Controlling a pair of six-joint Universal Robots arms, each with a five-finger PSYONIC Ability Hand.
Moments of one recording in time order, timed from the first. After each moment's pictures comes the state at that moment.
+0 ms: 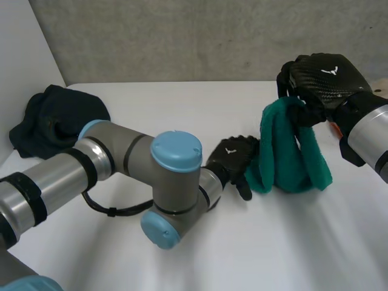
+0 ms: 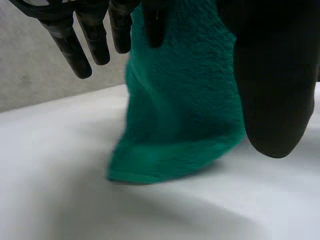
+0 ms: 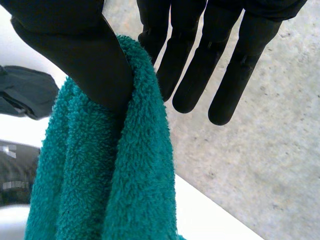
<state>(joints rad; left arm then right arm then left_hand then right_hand) 3.88 -2.53 -0.87 3.17 -1.44 3.02 1.87 -1.59 1.59 -0.01 1.26 2.97 0.20 0.21 0.21 0.20 0.05 1.13 1.18 1.19 1.20 0.98</state>
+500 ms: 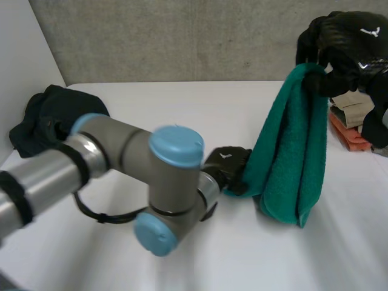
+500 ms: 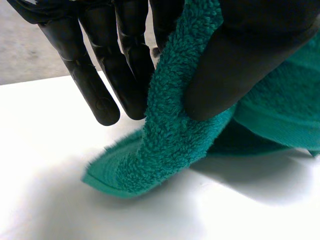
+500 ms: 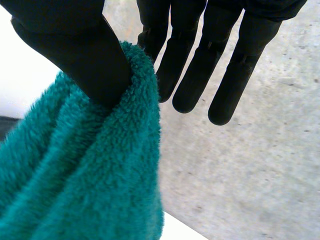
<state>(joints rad) 3.88 -2.44 -0.92 3.05 -1.50 2.96 1.81 -1.71 1.56 0.01 1.24 3.12 1.15 1.19 1.19 1.20 0.99 1.13 1.19 1.19 1.20 0.98</state>
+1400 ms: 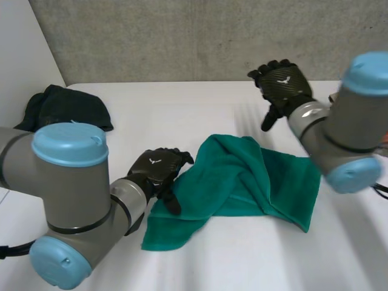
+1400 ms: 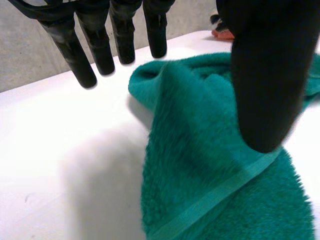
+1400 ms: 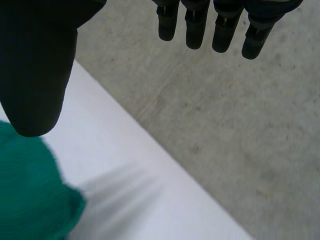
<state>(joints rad) 4.08 -1.98 -1.53 3.10 -1.53 3.14 1.97 -1.07 1.20 -0.08 1.46 2.76 0.31 0.32 0.33 0.32 0.14 0.23 0.21 0.21 0.21 0.05</state>
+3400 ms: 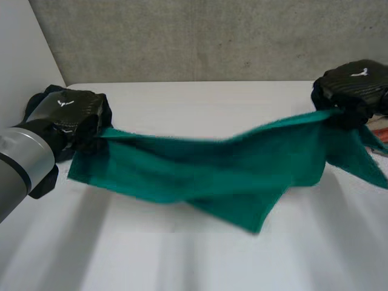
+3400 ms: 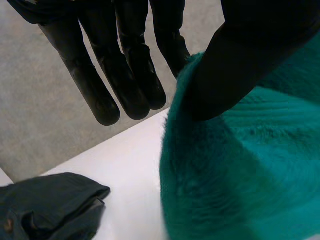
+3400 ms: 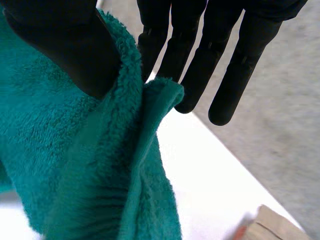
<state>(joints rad) 4.34 -1.57 -1.57 2.92 -1.53 3.31 1.62 -1.43 1.24 0.57 1.04 2.55 1.18 1.20 1.19 1.20 0.98 1.13 1.17 1.19 1.20 1.00</state>
